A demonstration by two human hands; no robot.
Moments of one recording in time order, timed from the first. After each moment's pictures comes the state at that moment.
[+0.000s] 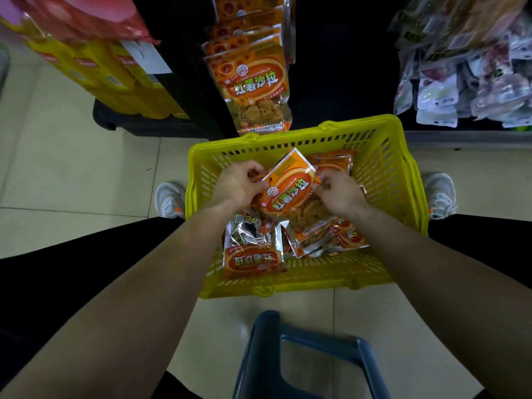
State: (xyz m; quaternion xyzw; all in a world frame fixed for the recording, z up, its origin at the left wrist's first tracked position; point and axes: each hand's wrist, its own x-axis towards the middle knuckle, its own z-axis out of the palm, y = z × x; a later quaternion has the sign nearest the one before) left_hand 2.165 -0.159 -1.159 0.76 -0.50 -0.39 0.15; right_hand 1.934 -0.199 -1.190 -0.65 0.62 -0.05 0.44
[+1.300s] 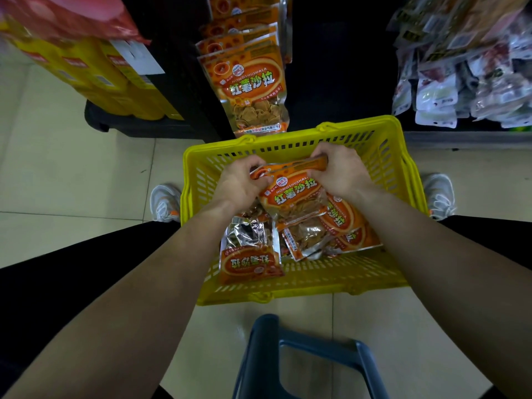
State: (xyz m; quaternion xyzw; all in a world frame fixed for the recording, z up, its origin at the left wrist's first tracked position) left_hand 2.153 -0.167 -1.146 0.74 -0.50 -0.40 0.19; right_hand 1.942 -0.233 -1.154 -0.72 0.59 -0.07 0.35
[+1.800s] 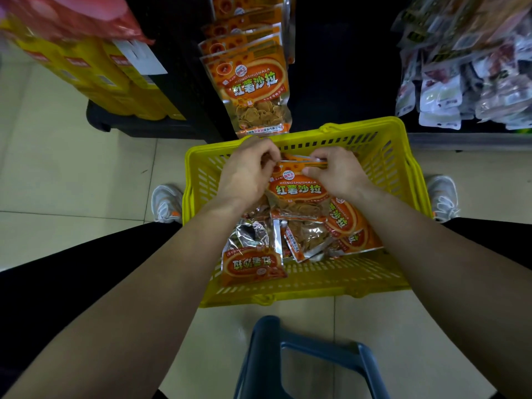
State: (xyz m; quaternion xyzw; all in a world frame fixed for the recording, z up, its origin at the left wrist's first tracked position) left_hand 2.146 -0.180 -1.134 0.70 -0.64 -0.24 0.22; right_hand 1.951 -0.234 -1.154 -0.71 0.57 -0.08 0.41
